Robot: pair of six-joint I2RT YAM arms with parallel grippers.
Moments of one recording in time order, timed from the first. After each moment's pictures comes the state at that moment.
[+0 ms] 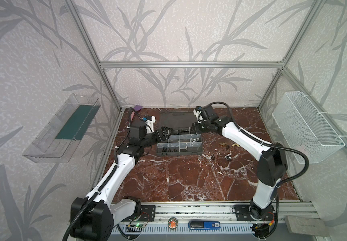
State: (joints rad) left arm -0.23 1.16 0.88 -0.21 0.51 -0.62; right arm 0.54 1.79 1.54 -0.62 -0.07 0.31
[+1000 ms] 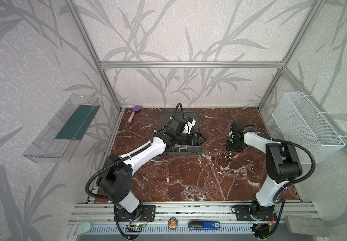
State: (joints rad) left arm -0.62 1.60 1.20 -0.27 0.48 -0.52; right arm 0.14 1.82 1.12 -0.60 -0.06 0.24
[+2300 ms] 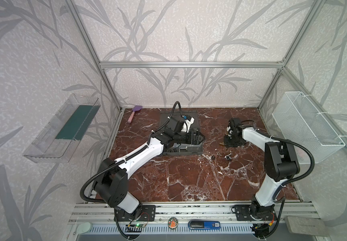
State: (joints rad) left arm -0.60 1.53 1.20 -0.29 0.42 -0.51; right arm 0.20 1.80 1.24 -0.70 -0.05 0.23
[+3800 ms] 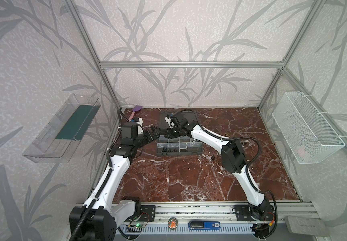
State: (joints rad) left arm -0.06 1.10 0.91 -0.38 0.35 -0.61; right arm 0.79 2.41 2.18 -0.57 -0.25 0.45
